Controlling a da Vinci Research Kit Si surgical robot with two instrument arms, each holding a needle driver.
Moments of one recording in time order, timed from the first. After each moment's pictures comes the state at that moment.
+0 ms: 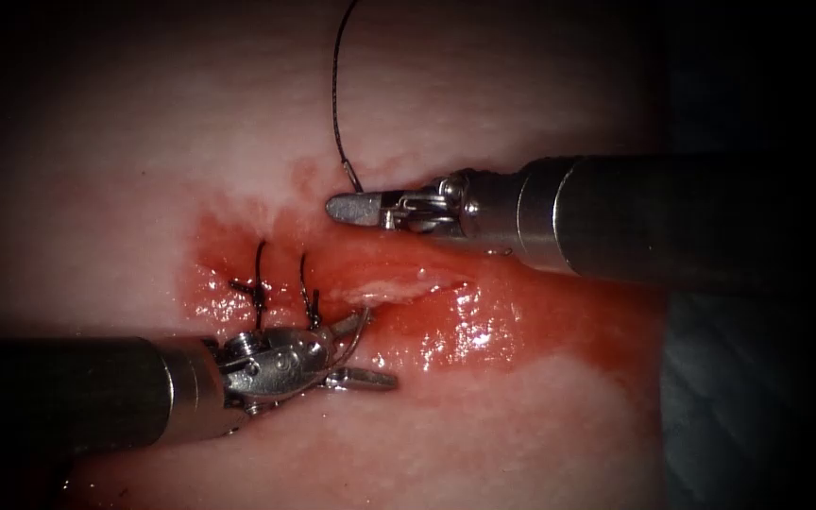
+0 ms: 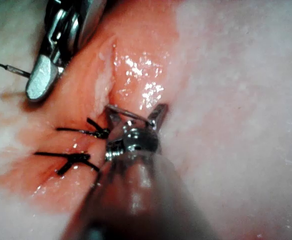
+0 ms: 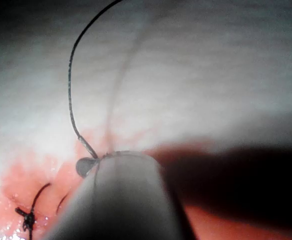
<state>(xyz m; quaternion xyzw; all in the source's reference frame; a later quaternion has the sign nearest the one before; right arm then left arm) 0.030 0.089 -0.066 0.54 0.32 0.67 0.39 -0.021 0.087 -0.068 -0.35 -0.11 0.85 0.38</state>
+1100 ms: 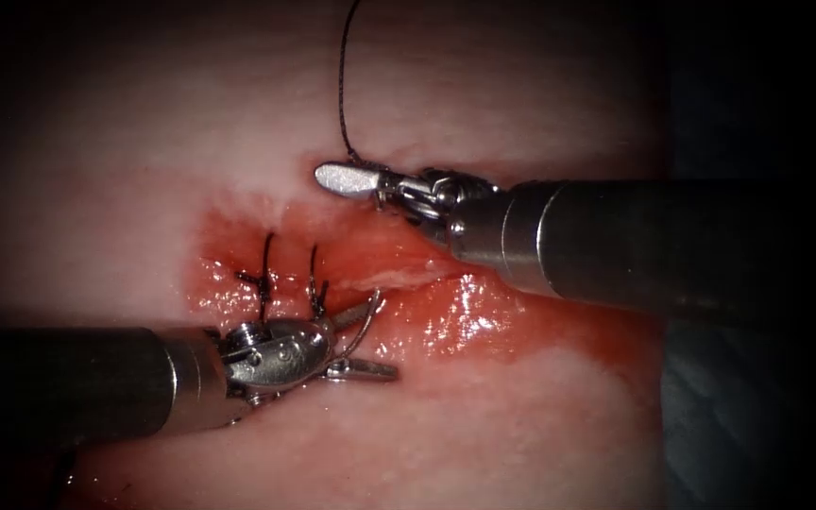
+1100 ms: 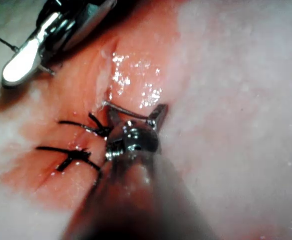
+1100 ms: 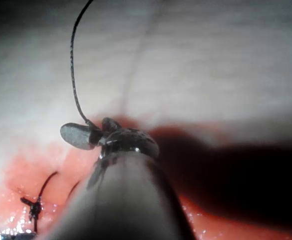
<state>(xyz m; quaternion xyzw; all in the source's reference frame) 0.026 0.097 -0.061 0.32 0.48 0.68 0.45 -0.021 0.087 -0.068 -0.35 -0.11 0.85 0.38</state>
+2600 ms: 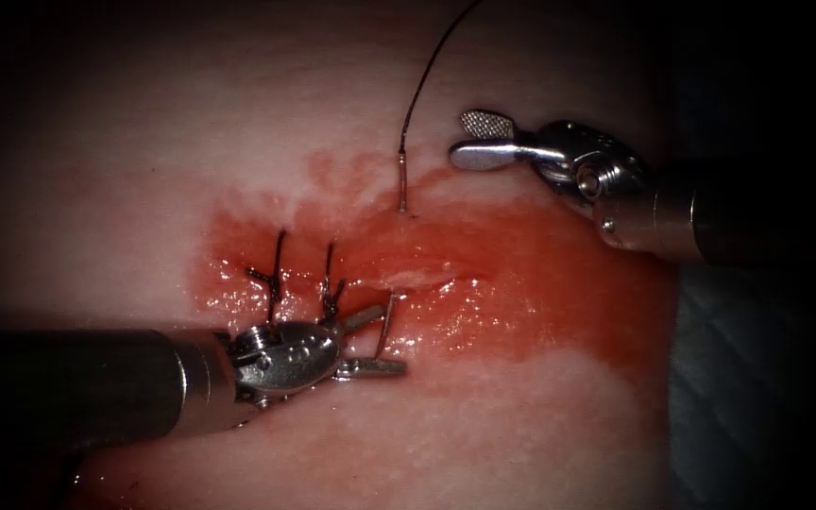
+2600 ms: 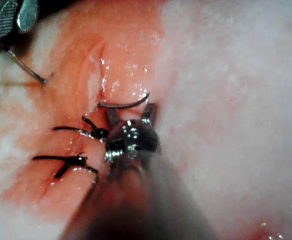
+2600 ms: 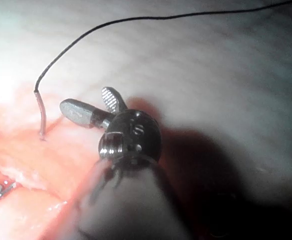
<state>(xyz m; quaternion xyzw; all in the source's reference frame) 0.015 0.102 -0.060 0.23 0.56 0.46 0.65 -0.022 0.086 -0.068 -0.36 -0.06 0.88 0.31</state>
